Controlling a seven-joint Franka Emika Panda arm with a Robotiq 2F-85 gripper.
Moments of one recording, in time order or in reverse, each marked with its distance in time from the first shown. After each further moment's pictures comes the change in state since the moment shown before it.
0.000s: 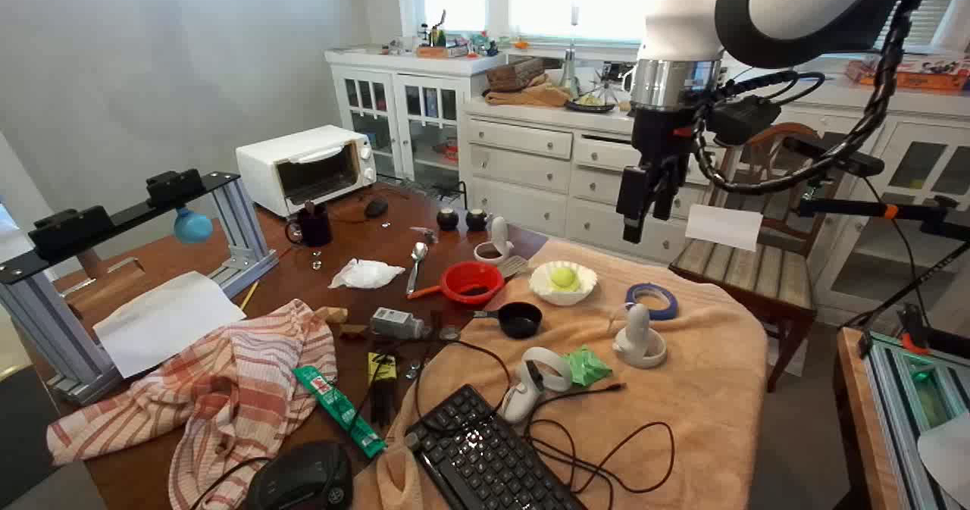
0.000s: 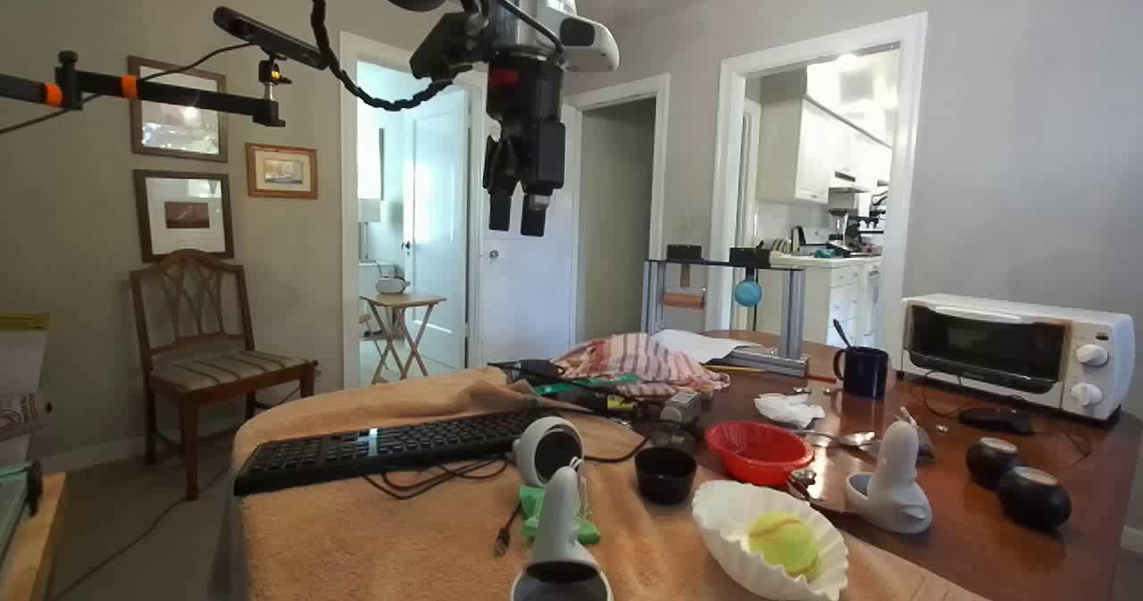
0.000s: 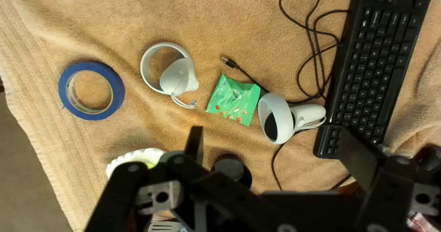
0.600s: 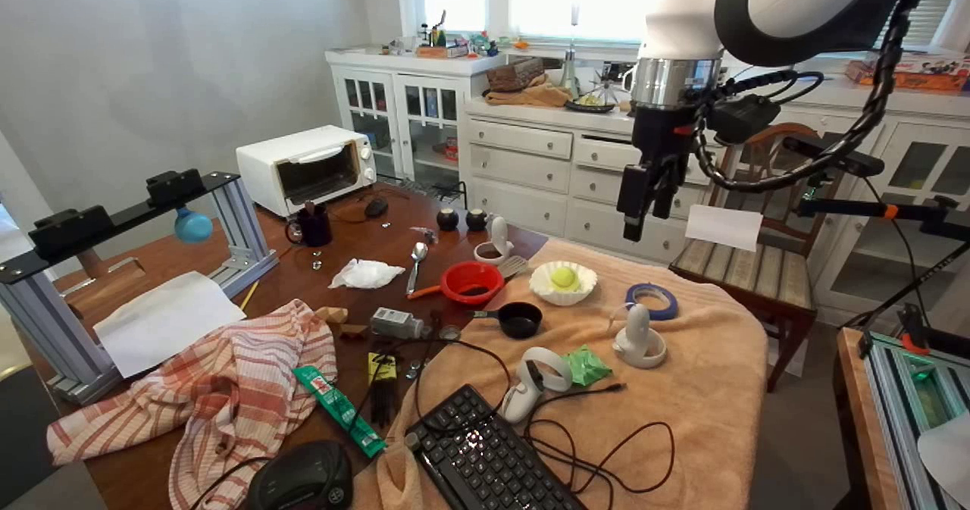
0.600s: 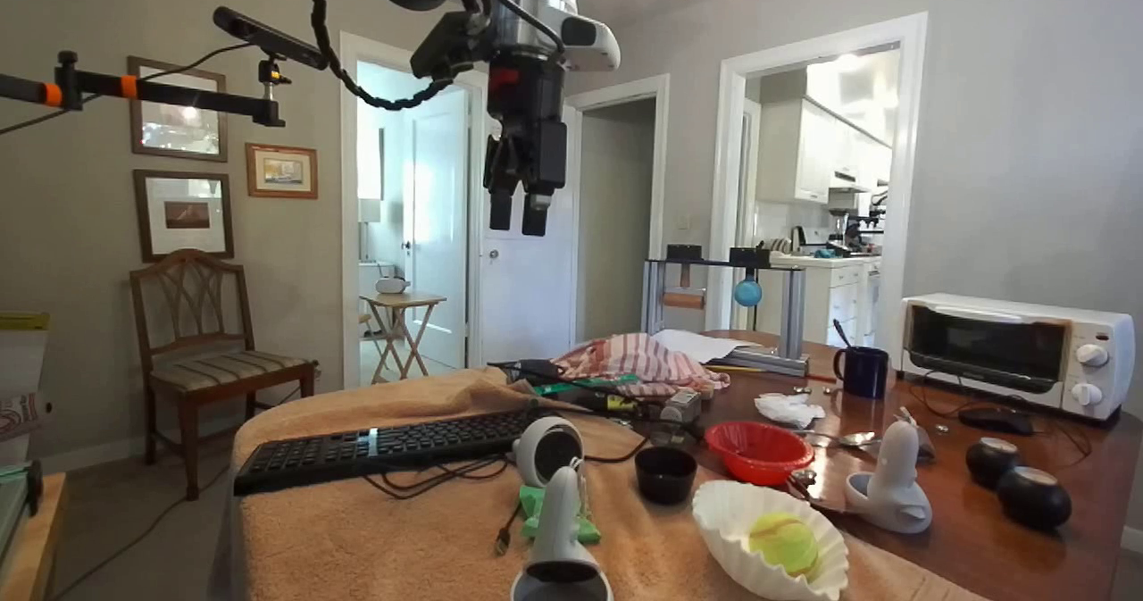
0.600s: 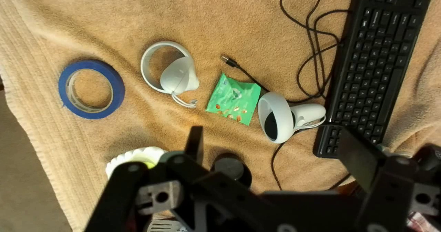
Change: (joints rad) arm 0.000 -0.001 -0.006 0.001 0.002 0.000 -0.013
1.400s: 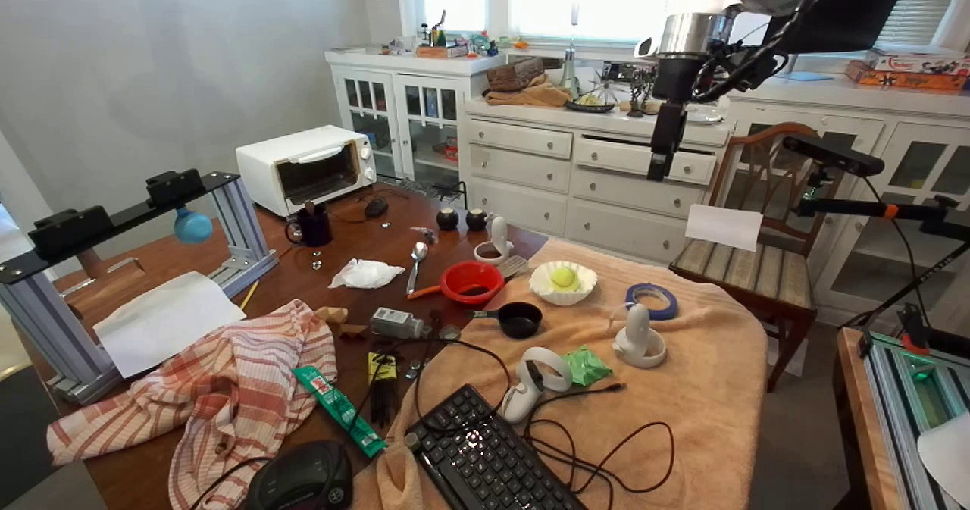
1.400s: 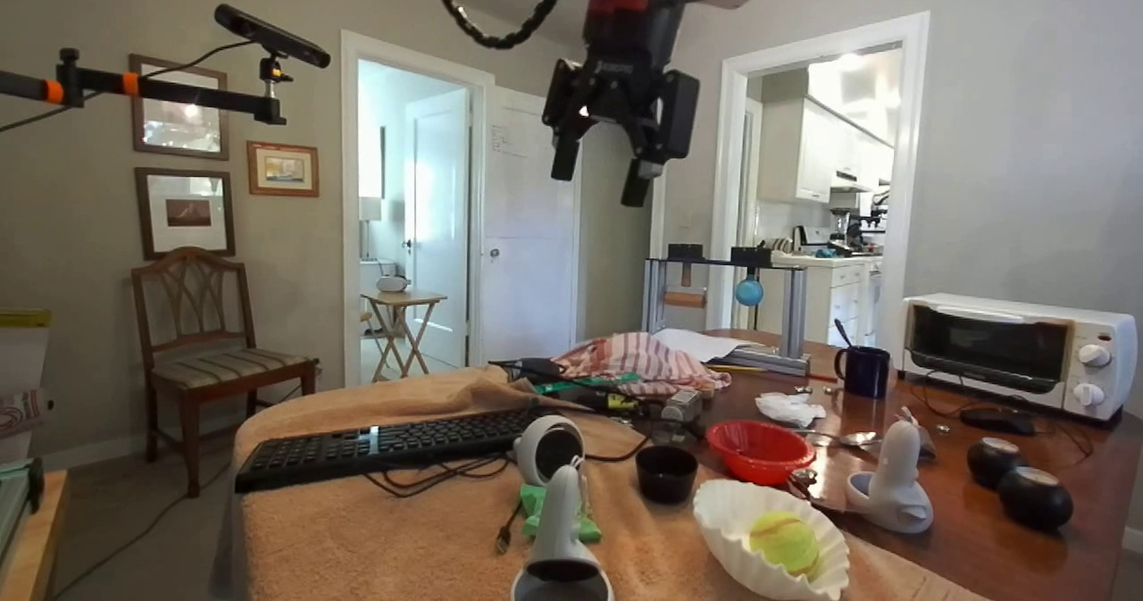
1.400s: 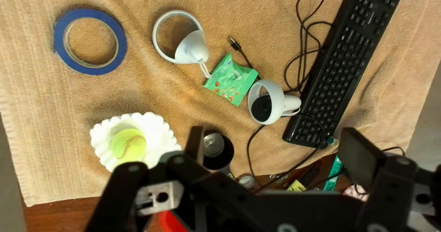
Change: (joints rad) arm -0.052 0.046 -0.256 0.151 0.185 -0.161 -0.620
